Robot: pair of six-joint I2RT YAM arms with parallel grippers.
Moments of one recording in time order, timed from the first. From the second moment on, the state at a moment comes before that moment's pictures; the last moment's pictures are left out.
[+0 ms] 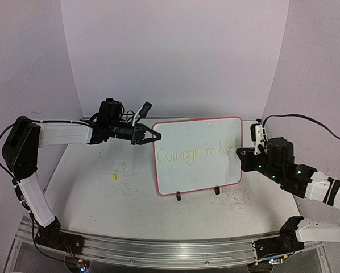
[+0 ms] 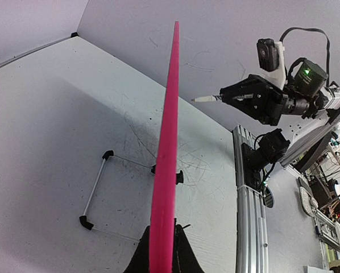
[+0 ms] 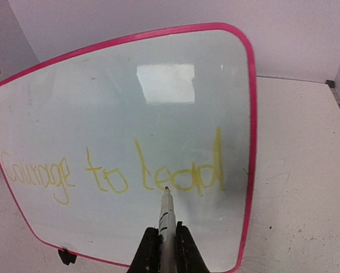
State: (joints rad) left arm -0.56 1.76 1.20 0.16 0.91 -0.18; right arm 0.63 0.91 0.56 -0.02 0.21 0.30
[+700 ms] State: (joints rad) left arm -0.57 1.74 1.19 0.16 0.89 -0.17; right arm 1.15 1.39 0.75 0.13 0.32 0.36
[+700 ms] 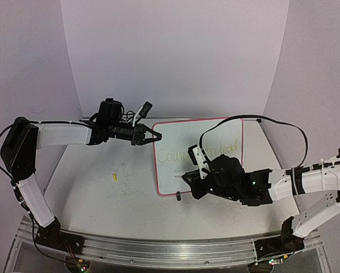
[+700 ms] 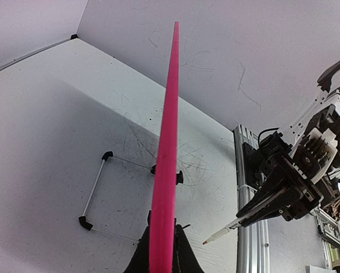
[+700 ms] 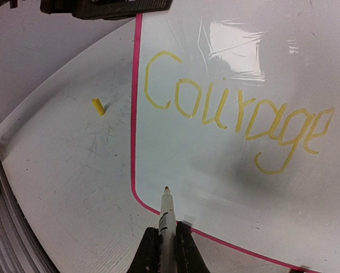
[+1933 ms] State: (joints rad) left arm -0.57 1.73 1.19 0.16 0.89 -0.16; right arm 1.19 1.63 0.89 0.22 0.45 0.37
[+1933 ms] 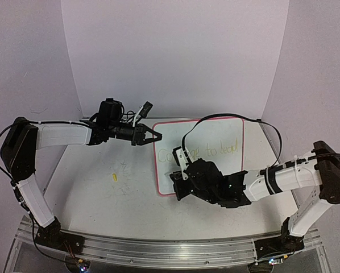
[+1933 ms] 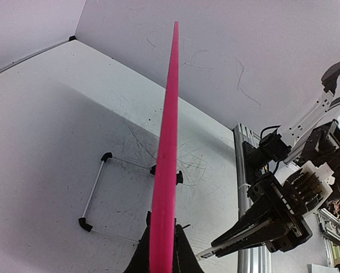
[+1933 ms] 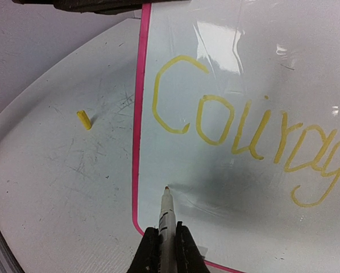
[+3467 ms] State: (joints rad) left arm -0.58 1.73 1.19 0.16 0.88 -0.15; right arm 1.19 1.62 0.87 0.20 0.47 0.40
